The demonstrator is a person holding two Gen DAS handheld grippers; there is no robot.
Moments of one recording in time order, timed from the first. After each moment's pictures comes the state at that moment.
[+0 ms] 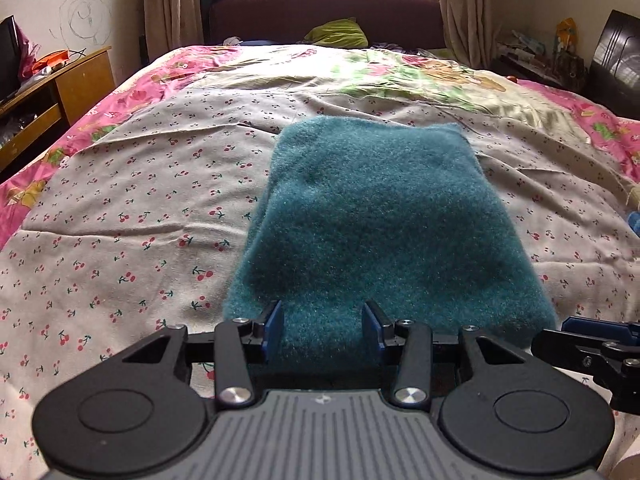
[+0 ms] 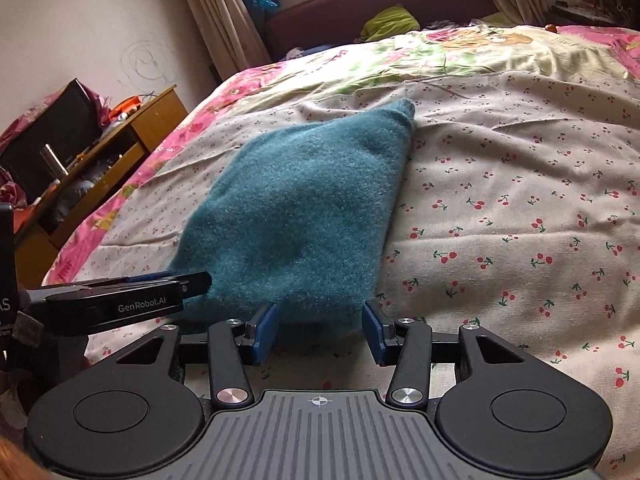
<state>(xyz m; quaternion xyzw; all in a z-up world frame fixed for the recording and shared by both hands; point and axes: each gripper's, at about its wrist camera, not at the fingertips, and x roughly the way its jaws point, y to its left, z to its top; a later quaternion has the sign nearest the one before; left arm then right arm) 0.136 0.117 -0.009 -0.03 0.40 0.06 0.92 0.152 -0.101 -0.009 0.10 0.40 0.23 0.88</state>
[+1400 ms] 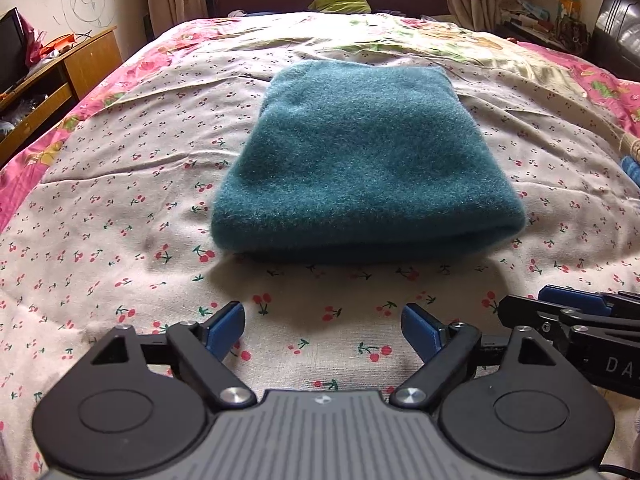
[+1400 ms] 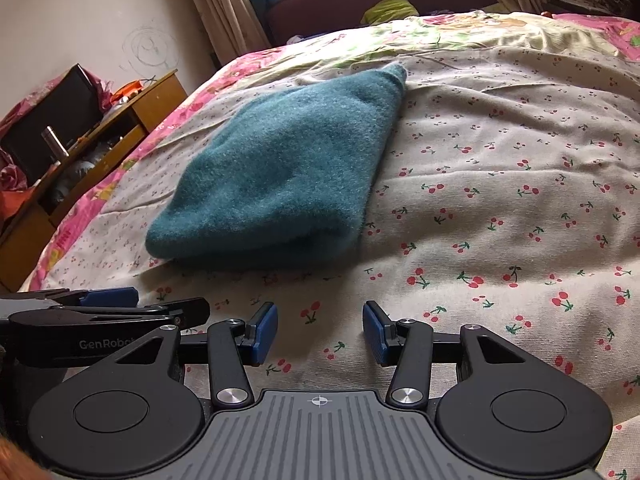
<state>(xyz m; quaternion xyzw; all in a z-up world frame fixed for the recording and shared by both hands) 0.084 0.087 -0.023 -0.02 0.44 0.08 0.89 0.115 -0.110 -0.038 0.09 0.41 0.23 0.88</state>
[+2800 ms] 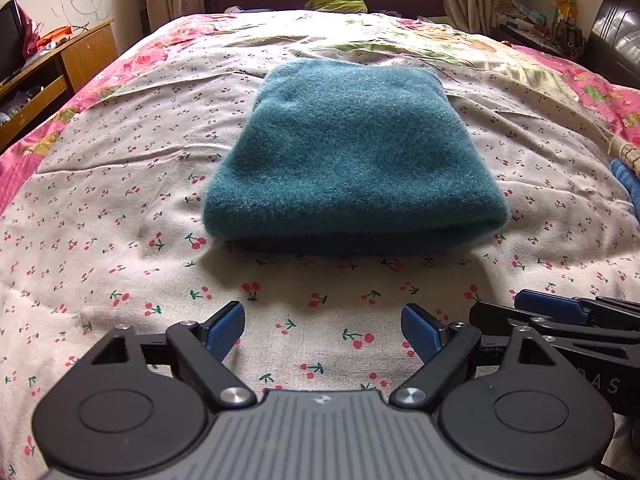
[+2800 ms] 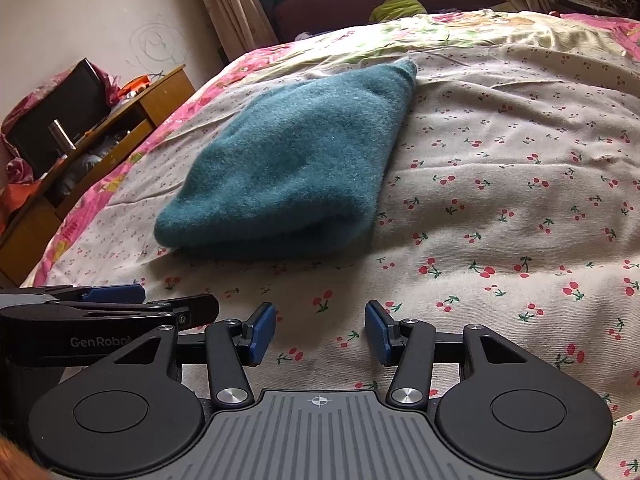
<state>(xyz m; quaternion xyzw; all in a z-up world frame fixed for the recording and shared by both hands) 0.075 0.085 -0.020 -0.04 0.44 0.07 0.89 0.108 -0.107 -0.042 0.08 0.42 0.25 0.87</state>
